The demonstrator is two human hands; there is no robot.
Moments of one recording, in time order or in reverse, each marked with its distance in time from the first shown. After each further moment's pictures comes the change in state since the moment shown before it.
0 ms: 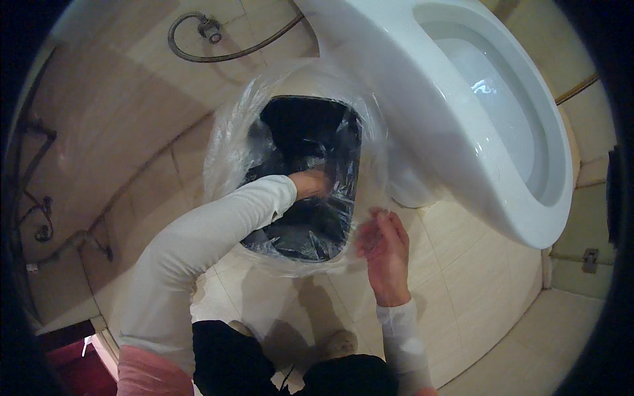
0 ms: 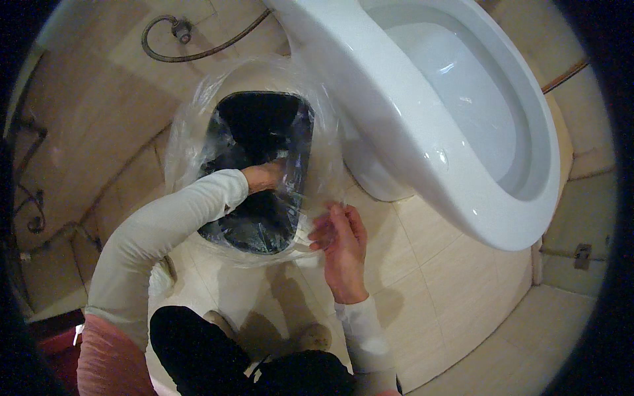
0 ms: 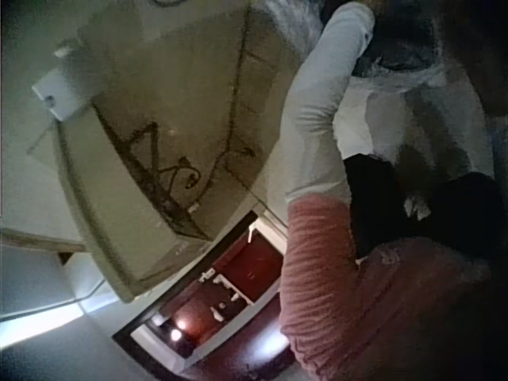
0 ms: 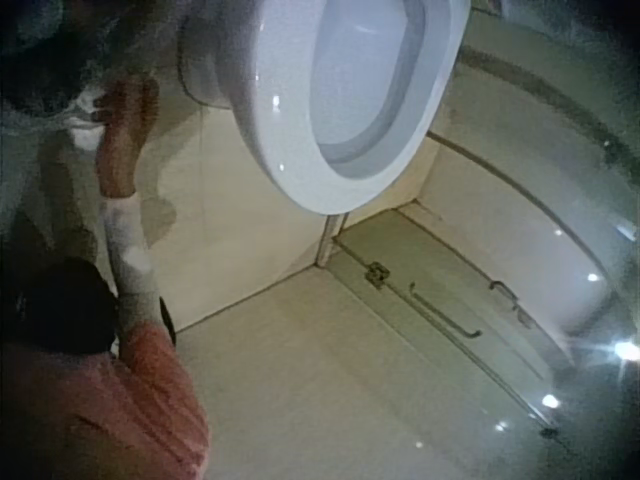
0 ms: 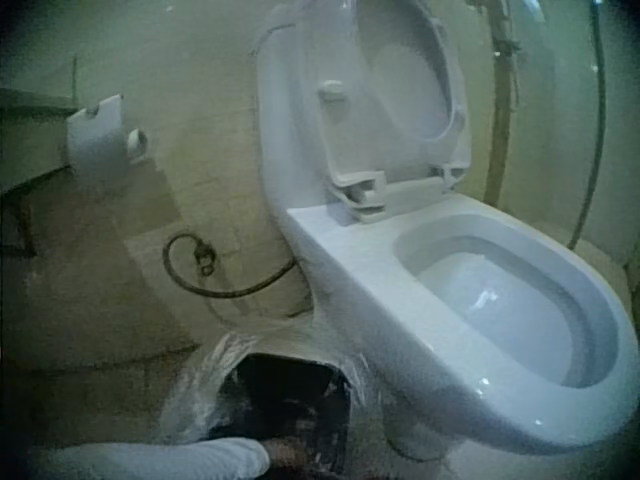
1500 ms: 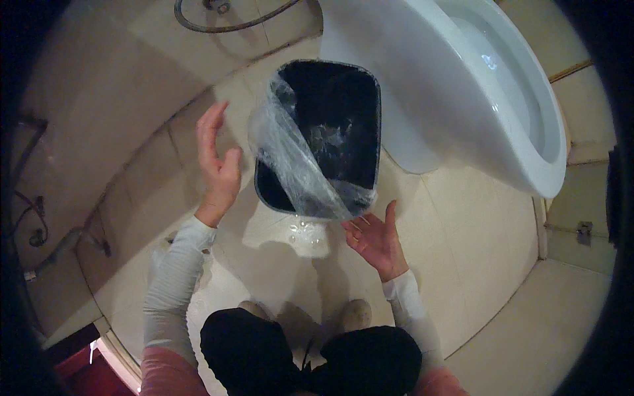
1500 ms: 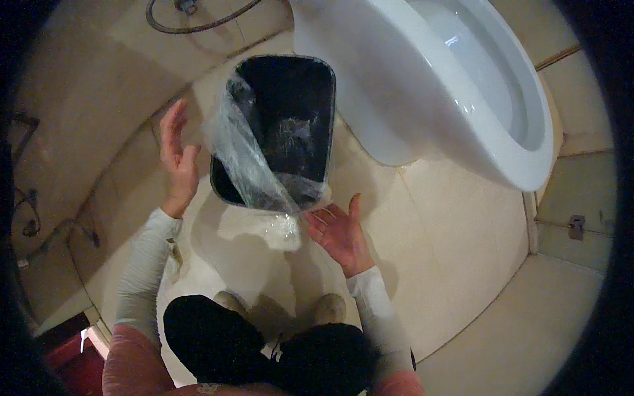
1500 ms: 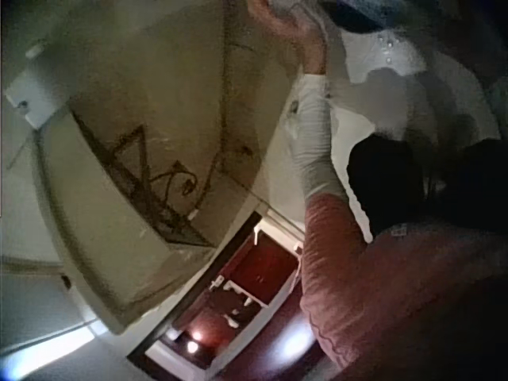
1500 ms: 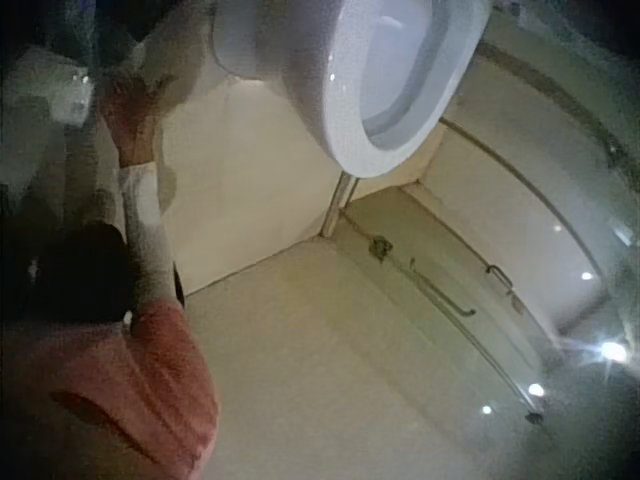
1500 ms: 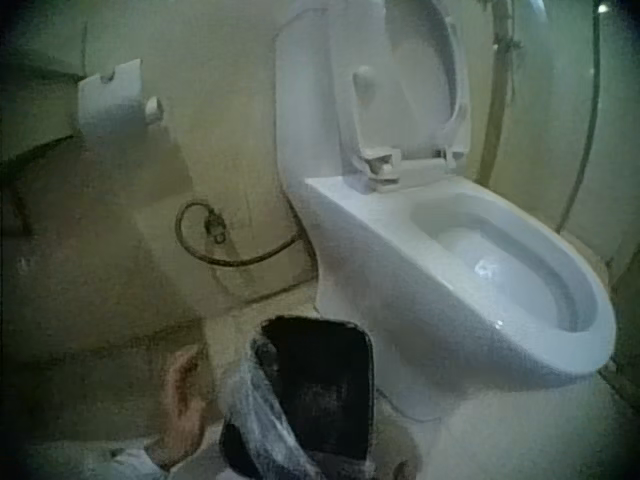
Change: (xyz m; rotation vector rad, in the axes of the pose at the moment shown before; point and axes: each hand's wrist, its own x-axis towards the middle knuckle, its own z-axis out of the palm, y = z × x) left_hand -0.215 0.027 -0.051 -0.468 1.363 -0.081; right_hand -0.034 0.082 -0.030 0.466 -0.079 0.515
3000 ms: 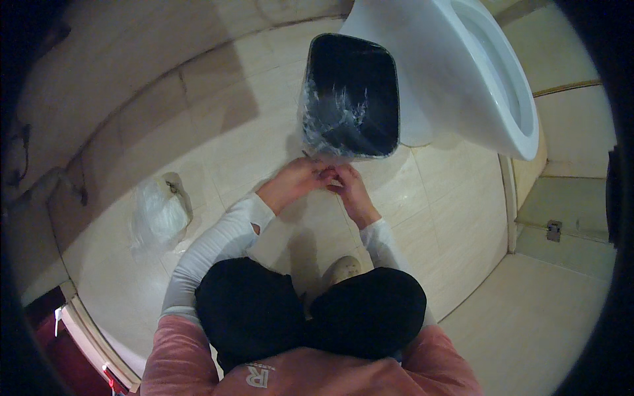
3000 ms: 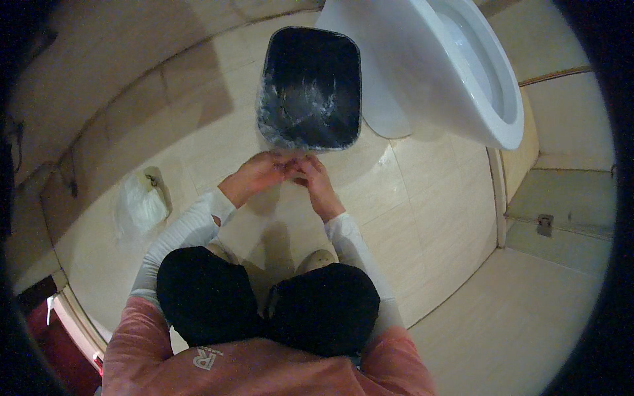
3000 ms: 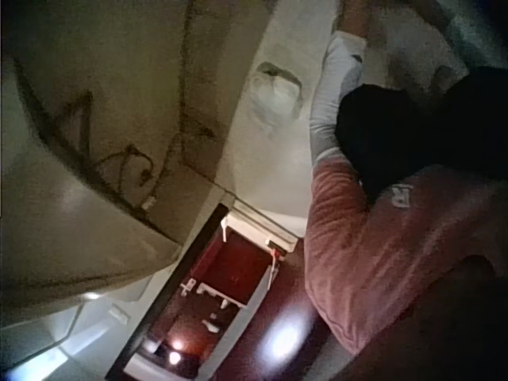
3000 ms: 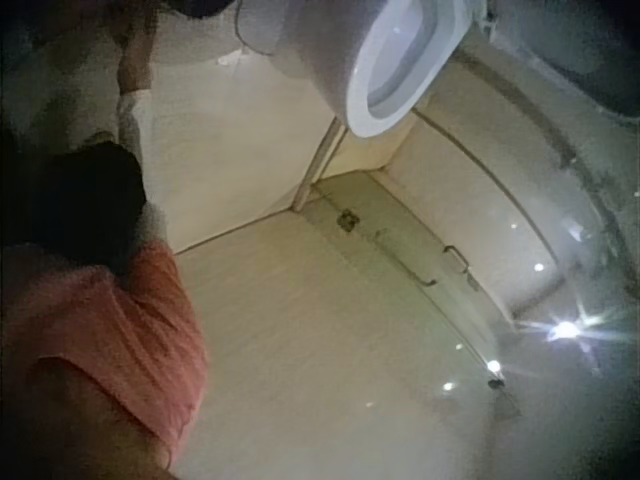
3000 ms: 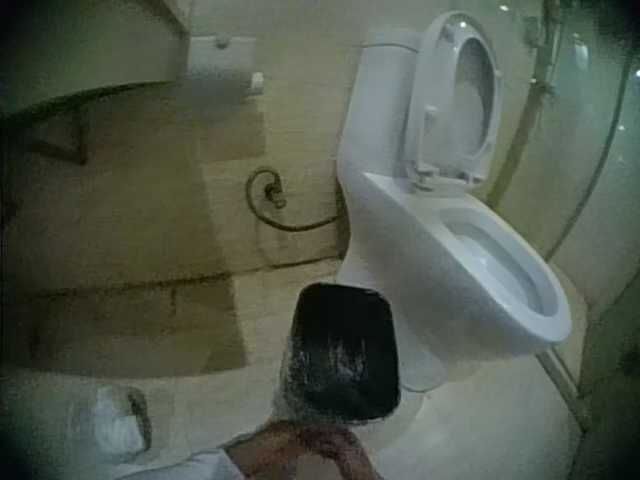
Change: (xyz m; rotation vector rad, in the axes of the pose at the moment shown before) left_hand -0.161 -0.042 0.068 -1.375 -0.420 -1.194; right_hand 0.039 0.073 0.027 -1.069 0.167 -0.490
